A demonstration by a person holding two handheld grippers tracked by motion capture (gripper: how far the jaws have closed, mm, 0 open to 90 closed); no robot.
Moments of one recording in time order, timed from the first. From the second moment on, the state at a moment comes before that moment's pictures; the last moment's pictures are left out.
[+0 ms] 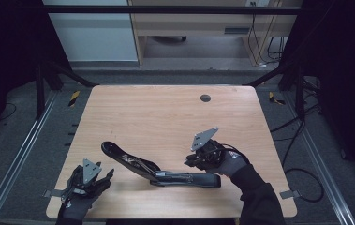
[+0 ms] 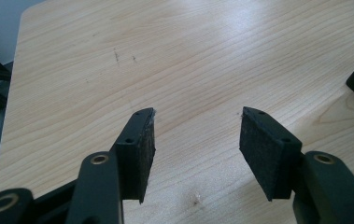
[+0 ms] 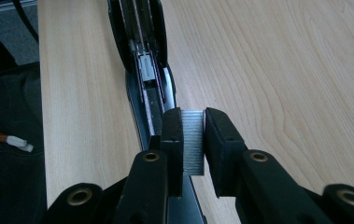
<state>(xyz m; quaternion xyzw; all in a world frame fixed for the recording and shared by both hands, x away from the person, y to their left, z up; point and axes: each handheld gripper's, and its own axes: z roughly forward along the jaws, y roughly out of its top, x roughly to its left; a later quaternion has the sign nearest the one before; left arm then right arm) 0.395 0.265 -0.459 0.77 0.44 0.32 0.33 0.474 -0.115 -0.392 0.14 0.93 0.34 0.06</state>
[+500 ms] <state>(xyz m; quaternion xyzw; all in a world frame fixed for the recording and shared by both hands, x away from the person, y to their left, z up) 0.395 0.265 -0.459 0.77 0.44 0.32 0.33 0.478 -0.102 -0.397 0.10 0.94 0.33 0.05</state>
